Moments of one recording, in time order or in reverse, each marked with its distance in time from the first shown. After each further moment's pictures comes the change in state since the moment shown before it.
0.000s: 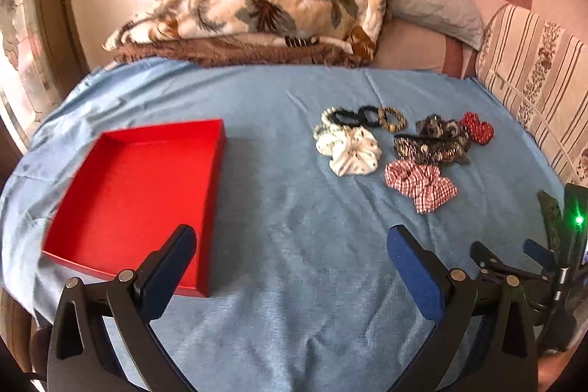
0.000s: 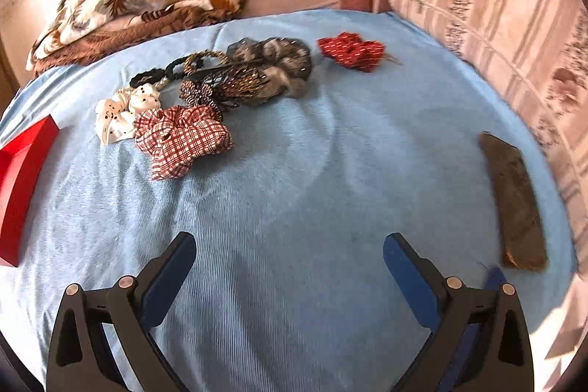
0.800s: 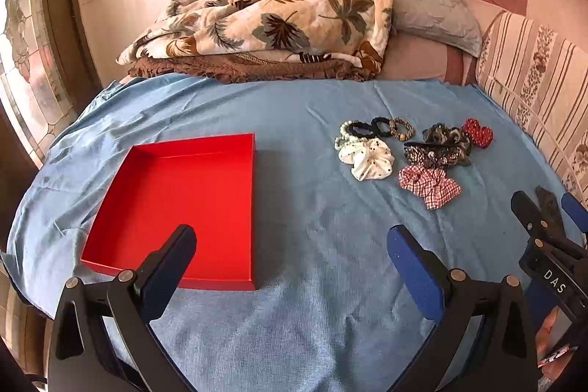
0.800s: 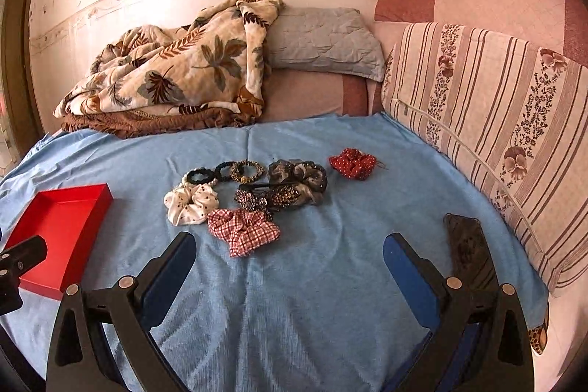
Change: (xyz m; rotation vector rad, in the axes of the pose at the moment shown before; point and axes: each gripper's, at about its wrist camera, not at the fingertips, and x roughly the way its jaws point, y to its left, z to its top) left arm -0.038 0.027 0.009 0.044 -0.007 0.022; right arm -0.105 0.037 -0.001 -0.021 -0.348 0.019
